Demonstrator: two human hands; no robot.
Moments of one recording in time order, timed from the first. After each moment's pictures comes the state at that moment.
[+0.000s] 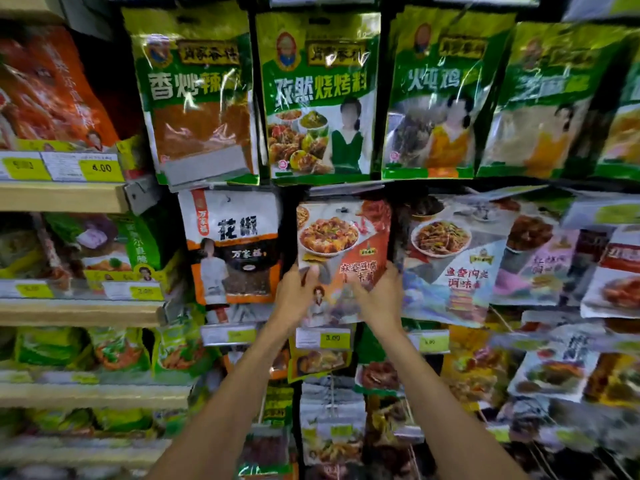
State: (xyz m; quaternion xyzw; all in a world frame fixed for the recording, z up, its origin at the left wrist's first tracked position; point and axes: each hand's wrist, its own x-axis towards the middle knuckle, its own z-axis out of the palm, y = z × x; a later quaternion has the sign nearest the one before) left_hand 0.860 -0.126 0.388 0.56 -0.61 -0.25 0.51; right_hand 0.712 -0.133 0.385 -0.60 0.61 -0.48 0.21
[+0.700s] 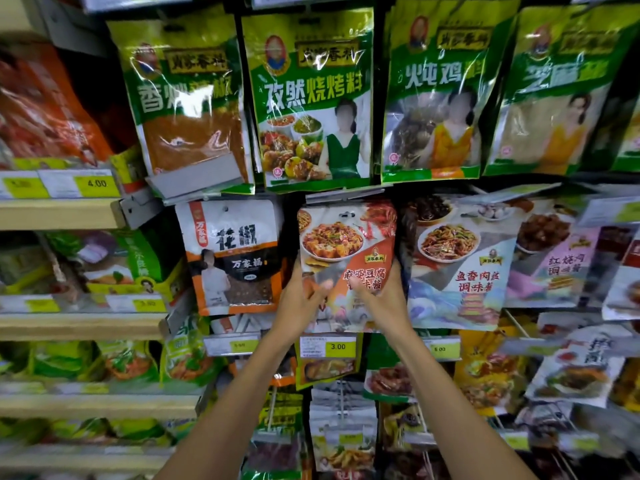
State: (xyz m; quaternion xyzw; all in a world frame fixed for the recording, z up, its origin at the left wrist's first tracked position) left_hand 0.867 -0.135 0.378 0.54 -0.64 -0.25 0.49; right_hand 0.706 -0.149 0.378 -0.58 0.46 -0.57 0.36
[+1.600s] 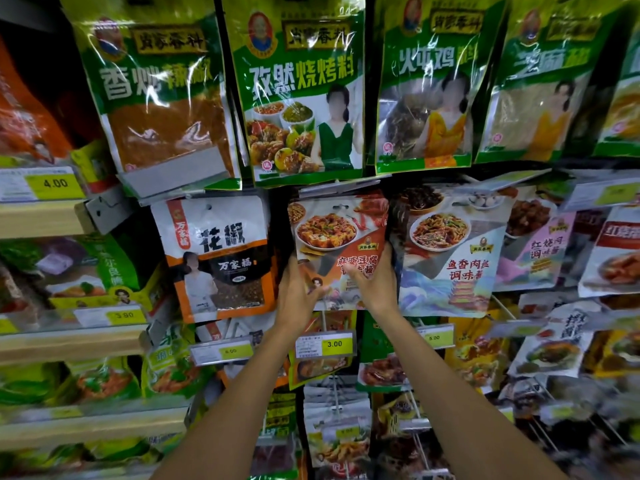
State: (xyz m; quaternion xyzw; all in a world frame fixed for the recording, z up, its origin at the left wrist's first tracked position) left_hand 0.860 -0.165 0.362 0.57 -0.64 -0.20 0.47; right_hand 0.715 -0.174 0.379 -0.57 0.56 -0.54 0.27
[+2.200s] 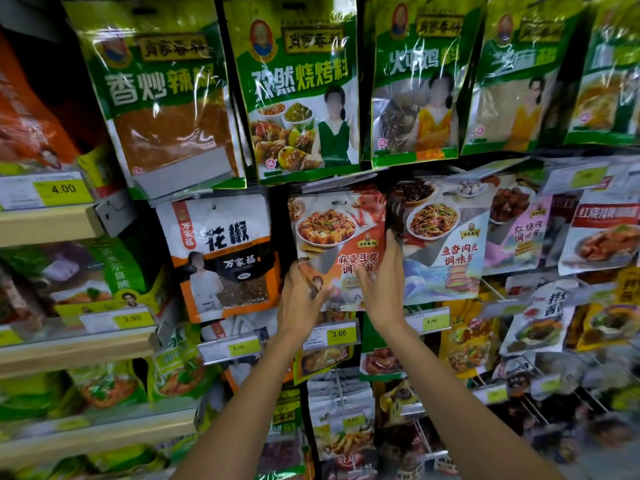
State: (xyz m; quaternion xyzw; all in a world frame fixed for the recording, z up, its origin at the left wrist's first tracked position) left_hand 0.864 -0.137 0.364 0.59 -0.66 -0.16 0.43; right_hand 0.725 -0.127 0.383 -0.58 0.57 -0.57 0.10
